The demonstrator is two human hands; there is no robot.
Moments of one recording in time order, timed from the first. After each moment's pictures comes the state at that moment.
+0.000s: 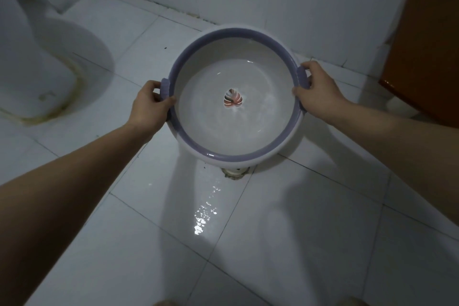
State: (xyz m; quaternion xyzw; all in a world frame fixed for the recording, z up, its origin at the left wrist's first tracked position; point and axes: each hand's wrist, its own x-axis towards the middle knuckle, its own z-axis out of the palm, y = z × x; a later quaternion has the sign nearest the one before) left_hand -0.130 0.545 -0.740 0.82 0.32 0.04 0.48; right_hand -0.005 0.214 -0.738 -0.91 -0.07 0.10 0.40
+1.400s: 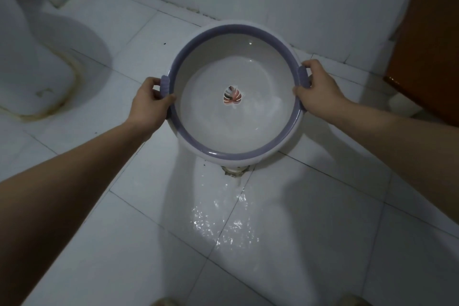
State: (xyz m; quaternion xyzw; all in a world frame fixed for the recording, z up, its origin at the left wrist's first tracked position) left_hand -0.129 0.547 -0.747 0.83 0.31 0.04 0.47; right_hand -0.006 0.214 -0.744 -0.91 -0.06 0.11 0.39
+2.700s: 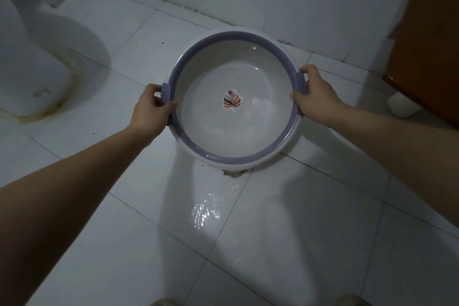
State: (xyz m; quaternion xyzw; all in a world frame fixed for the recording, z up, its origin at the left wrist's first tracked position) left_hand -0.132 0.543 -0.759 0.83 0.32 0.02 0.46; right_hand -0.005 0.208 -0.759 -0.92 -0.09 0.13 0.37
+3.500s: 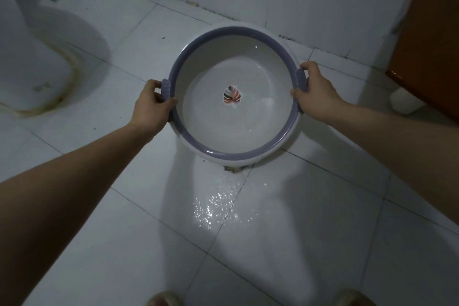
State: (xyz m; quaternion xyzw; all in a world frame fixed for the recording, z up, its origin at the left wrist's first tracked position) left_hand -0.134 0.544 -0.765 0.83 0.32 0.03 0.46; right_hand -0.008 0.211 -0.762 -0.91 -0.09 0.15 0.37
